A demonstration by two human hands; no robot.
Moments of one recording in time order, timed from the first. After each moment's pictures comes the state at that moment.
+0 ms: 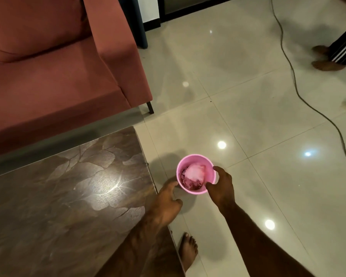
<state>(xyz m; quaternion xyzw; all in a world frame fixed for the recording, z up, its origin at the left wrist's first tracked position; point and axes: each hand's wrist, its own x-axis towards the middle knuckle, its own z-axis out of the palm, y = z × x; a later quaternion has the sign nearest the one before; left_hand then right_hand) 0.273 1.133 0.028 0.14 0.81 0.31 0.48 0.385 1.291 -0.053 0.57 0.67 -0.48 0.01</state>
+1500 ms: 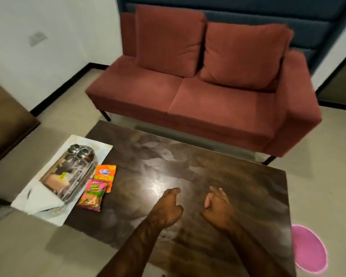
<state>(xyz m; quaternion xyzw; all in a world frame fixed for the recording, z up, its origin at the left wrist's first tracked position) 0.177 0.594 0.151 -0.02 0.88 0.37 0.28 0.189 0.790 0.129 0.09 0.93 -0.28 0.24</state>
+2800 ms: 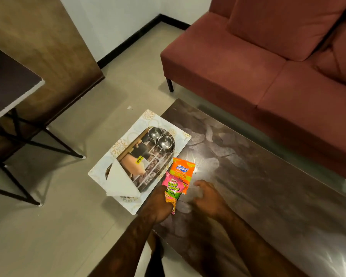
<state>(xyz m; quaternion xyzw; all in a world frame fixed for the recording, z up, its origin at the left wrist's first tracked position) 0.096 0.232 0.085 -0.24 0.83 0.42 0.27 0.035 0.418 0.069 -0.02 0.87 -0.30 0.38</state>
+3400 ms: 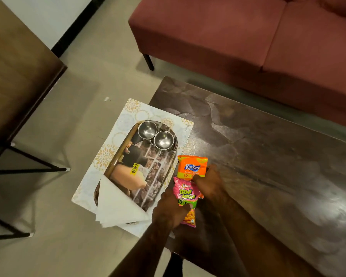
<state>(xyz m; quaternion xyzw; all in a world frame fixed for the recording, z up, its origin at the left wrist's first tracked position) 0.044 0.194 -0.040 -0.25 0.81 0.39 0.37 -0.025 0.332 -0.067 0.27 0.82 -0.40 0.31</state>
